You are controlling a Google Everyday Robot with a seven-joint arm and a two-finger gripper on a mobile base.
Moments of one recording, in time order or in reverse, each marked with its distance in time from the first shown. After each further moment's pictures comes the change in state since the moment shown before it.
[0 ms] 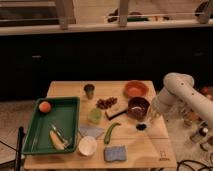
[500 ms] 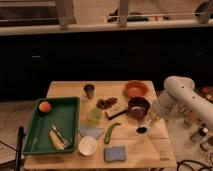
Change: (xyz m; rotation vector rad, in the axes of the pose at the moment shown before) arm -0.006 0.009 0.012 0.007 0.010 -0.030
